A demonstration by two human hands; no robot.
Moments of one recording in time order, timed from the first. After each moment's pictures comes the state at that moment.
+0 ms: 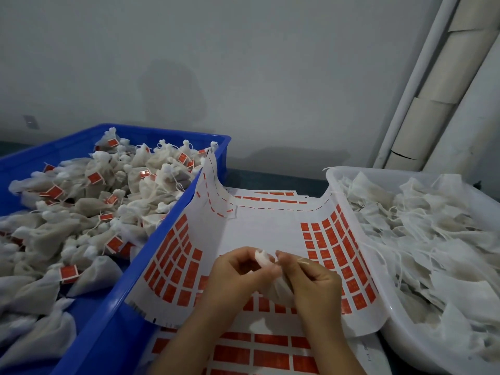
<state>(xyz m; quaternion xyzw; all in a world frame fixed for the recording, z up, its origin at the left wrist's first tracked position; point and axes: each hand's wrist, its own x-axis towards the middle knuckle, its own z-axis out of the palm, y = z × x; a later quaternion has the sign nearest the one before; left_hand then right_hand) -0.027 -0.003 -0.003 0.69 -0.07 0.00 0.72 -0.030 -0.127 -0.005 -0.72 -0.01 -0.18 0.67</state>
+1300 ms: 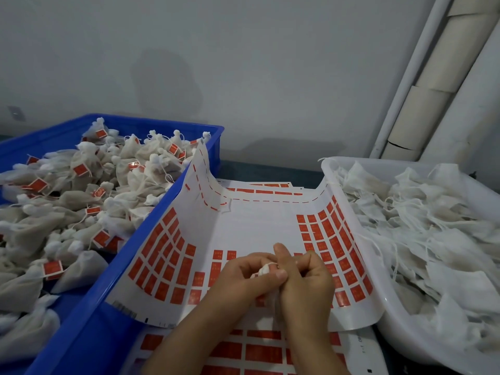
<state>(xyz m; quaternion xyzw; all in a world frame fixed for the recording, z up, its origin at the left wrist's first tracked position) -0.030 -0.016 -0.008 0.69 -0.08 -0.10 0.71 -0.031 -0.116 -0.018 -0.67 0.13 -0.20 0.70</state>
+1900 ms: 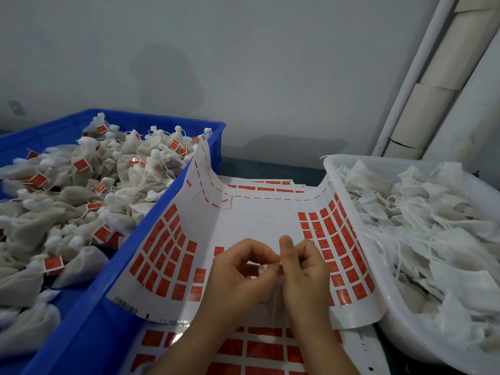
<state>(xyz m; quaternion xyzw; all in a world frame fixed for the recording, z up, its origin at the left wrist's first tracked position) -0.035 -0.020 -0.006 0.73 -0.12 0.12 0.66 -0.027 -0.119 -0.013 -0.69 0.05 -0.19 0.69</state>
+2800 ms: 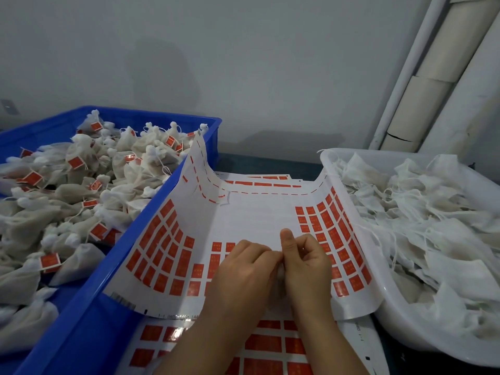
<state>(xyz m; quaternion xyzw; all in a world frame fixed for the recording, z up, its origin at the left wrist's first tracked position) -0.040 -0.026 -0.004 0.89 -0.24 0.31 0.25 -0.020 -0.126 -0.020 -0.71 0.06 -0.20 0.67</state>
